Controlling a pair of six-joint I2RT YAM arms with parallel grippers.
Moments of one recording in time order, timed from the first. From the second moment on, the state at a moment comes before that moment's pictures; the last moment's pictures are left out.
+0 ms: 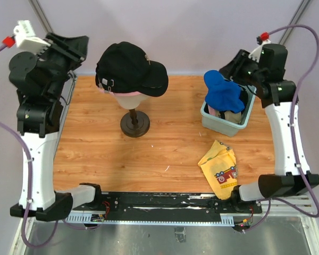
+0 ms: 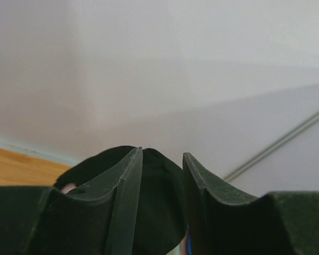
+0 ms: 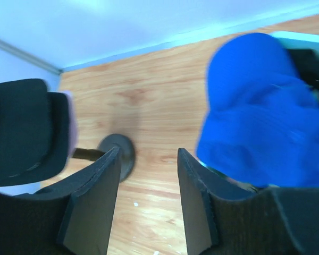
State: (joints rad) left arm -0.07 1.17 1.83 -0.43 -0.04 -0.68; right arm 0.12 1.45 1.83 -0.74 -0.27 0.49
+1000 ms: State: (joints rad) left arm -0.60 1.50 2.13 -0.51 -0.21 -0.41; right arm -0.10 1.46 1.53 -0.72 -0.17 0.40
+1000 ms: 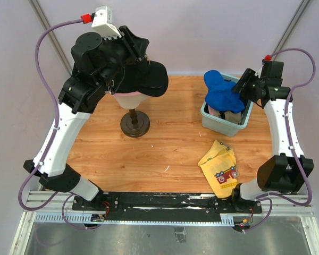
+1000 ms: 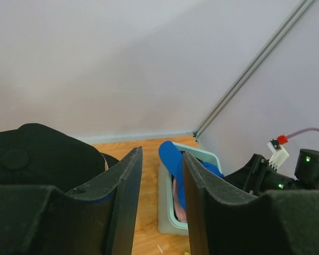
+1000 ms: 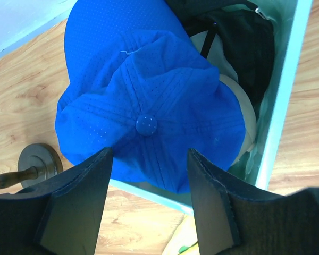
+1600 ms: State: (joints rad) left arm -0.67 1.52 2.16 -0.50 -0.30 -0.33; right arm -0.11 1.55 1.53 -0.64 -0.23 0.42
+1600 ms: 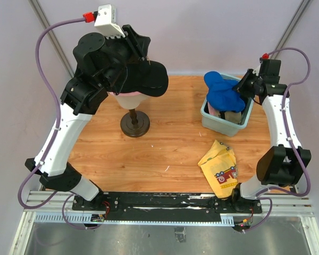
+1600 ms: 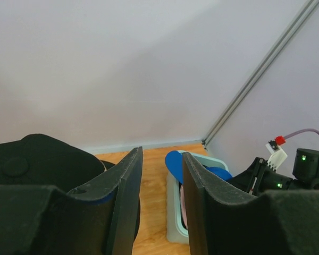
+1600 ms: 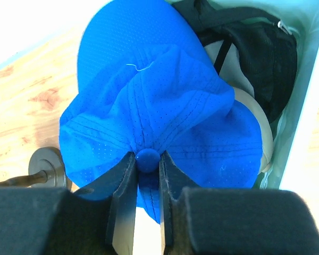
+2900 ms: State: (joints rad) left arm -0.83 1.61 2.09 -0.38 -0.04 -0.37; right arm -0.10 1.29 1.74 -0.34 -0.39 0.93
